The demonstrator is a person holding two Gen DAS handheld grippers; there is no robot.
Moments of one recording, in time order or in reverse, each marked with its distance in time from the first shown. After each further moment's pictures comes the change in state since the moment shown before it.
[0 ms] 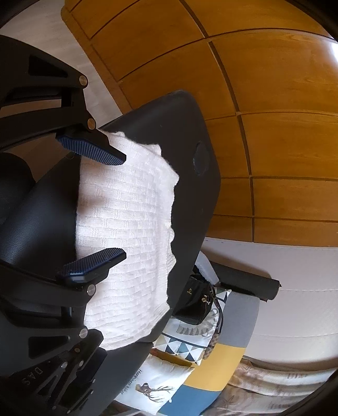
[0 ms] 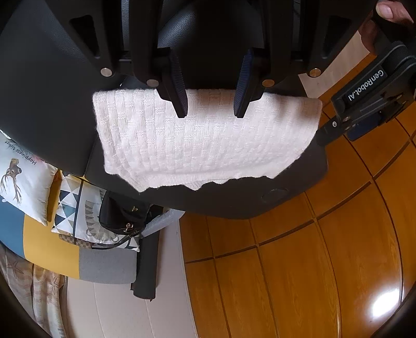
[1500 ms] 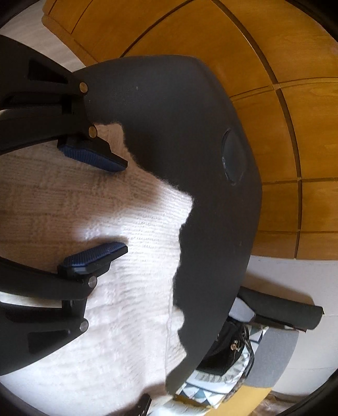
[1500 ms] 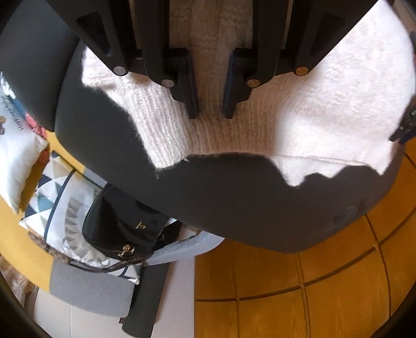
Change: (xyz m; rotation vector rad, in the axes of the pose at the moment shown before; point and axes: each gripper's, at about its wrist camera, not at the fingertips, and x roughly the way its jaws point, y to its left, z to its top) left arm 0.242 0.046 0.041 0.045 0.210 0.020; right arm 0.245 -0.130 0.103 -0.085 0.211 -0.096
